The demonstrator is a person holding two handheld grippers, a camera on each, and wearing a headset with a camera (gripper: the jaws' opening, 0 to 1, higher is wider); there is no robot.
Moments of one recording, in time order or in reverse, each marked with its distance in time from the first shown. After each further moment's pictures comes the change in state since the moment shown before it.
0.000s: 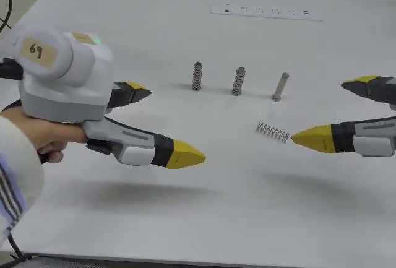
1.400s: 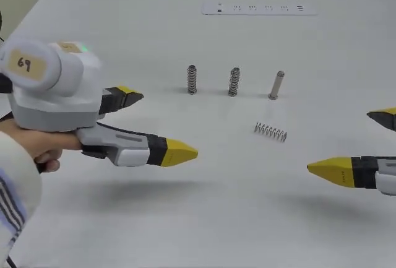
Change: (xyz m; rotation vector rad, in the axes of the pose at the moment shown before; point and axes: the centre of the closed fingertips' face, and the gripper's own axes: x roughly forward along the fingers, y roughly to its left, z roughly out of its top) left arm 0.005 0.012 0.008 0.025 -0.007 0.038; right arm -0.023 0.005 -0.043 0.136 -0.002 -0.074
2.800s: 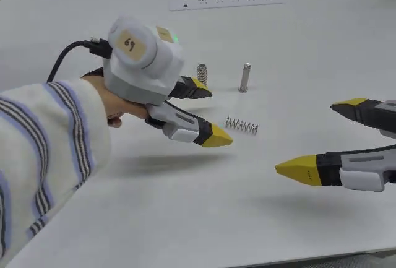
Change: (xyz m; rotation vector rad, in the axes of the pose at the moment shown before) left arm 0.114 -0.064 0.017 0.392 0.171 -0.343; right arm -0.005 0.018 -0.001 0.006 0.006 0.026
